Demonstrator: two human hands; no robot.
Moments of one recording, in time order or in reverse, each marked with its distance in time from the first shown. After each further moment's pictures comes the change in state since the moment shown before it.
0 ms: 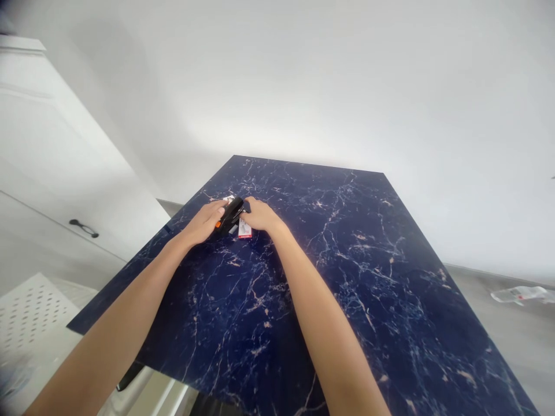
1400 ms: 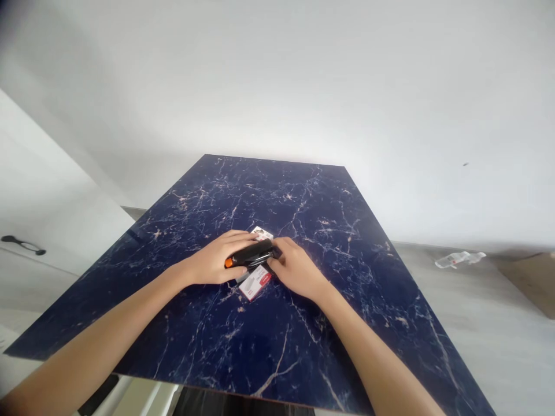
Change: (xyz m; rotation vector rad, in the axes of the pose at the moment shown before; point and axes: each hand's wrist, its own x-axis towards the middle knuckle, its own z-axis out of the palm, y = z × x) left_hand -0.057 0.139 0.031 -0.133 -0.413 0.563; right_hand -0.221 0.052 -0.032 0.163 0.132 0.077
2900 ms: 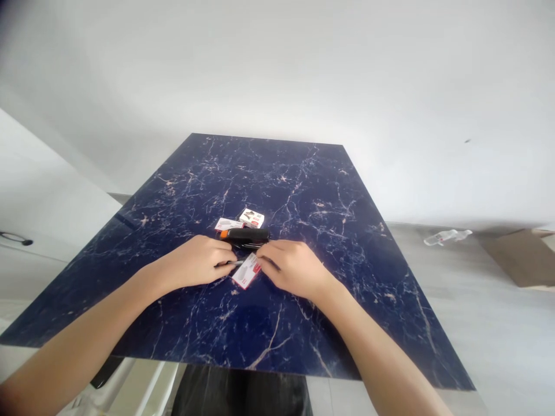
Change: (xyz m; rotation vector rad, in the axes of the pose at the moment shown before) left_hand -0.016 0.020 0.005 0.322 -0.042 0.088; right_hand -0.029 -0.002 -0.003 -0.368 0.064 -0.446
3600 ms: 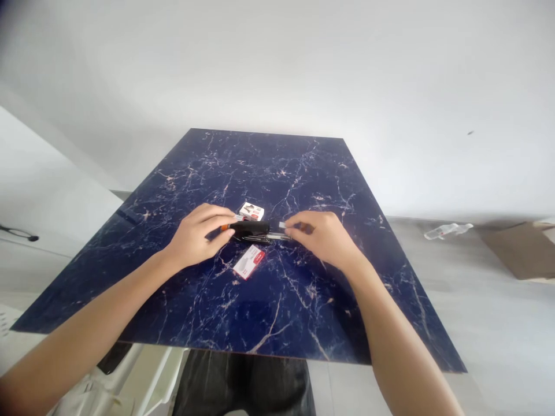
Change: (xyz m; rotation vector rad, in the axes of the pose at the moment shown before) left_hand 0.008 -0.015 0.006 0.014 0.605 0.077; right_hand -0.007 0.037 -0.044 0.122 0.091 0.369
